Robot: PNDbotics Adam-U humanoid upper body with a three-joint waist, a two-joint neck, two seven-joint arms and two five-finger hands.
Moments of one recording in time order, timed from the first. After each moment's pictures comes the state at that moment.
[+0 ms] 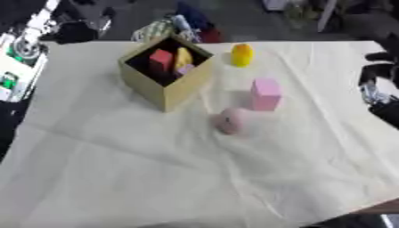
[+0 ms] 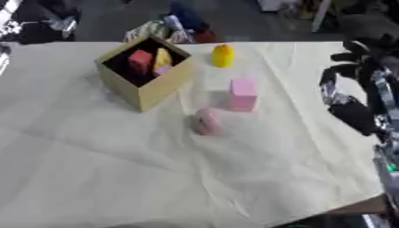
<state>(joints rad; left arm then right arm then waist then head) -0.41 0.65 0.07 -1.60 -0.29 -0.02 0.03 -0.62 -0.40 0.20 -1.51 0.28 -0.11 0.15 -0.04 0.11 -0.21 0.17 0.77</state>
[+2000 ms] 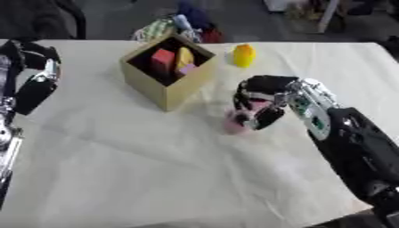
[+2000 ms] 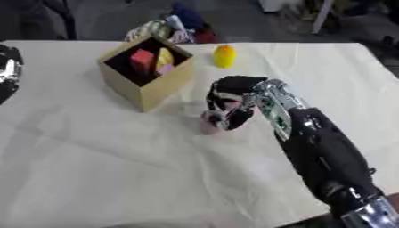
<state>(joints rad) -0.15 0.44 0.15 -1.78 -0.23 0.00 0.16 -0.94 -0.14 0.36 -0.91 1.00 -0.49 0.41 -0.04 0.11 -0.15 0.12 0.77</state>
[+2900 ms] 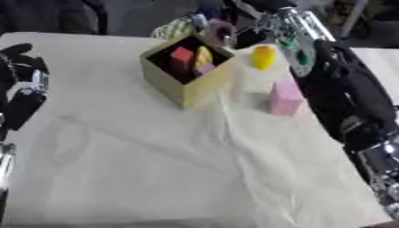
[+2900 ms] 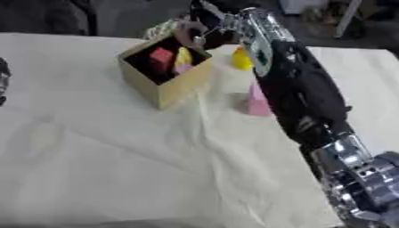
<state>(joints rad) -0.19 0.33 0.11 -1.81 -0.22 -0.02 0.12 -1.19 -0.05 0.08 -0.71 1.15 -0.21 0.15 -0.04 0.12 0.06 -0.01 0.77</state>
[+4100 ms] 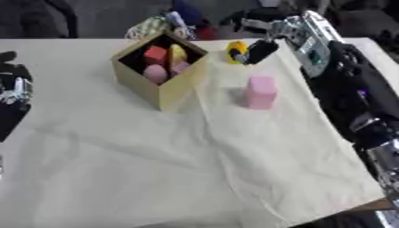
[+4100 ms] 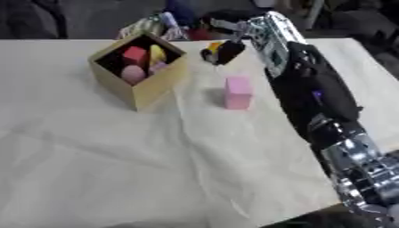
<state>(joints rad) -0.15 0.32 0.13 -1.81 -0.23 -0.01 0.12 -1.04 -0.29 0.20 -0.90 0.84 -0.29 0.69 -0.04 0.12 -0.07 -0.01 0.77</state>
